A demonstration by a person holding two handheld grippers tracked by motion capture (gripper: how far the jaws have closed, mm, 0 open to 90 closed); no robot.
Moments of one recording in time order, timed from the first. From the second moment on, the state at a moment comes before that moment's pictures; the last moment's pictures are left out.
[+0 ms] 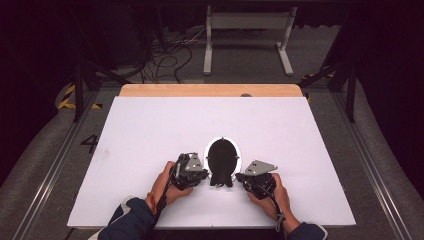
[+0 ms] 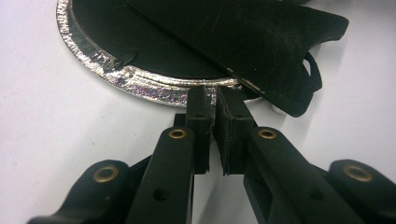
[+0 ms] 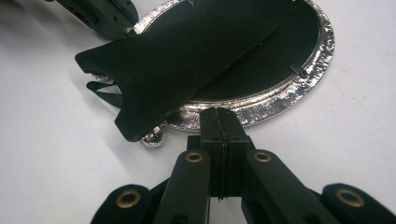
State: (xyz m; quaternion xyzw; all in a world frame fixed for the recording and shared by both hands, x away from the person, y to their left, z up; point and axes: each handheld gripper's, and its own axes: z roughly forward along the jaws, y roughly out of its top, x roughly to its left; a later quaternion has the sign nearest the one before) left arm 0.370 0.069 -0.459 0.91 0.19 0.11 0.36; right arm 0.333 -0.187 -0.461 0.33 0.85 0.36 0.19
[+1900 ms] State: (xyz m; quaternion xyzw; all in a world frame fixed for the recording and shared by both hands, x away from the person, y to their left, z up) left arm 0.303 0.220 -0.455 0.85 0.27 0.19 0.40; right arm 0.324 -0.190 -0.447 0.27 0.89 0.34 0.12
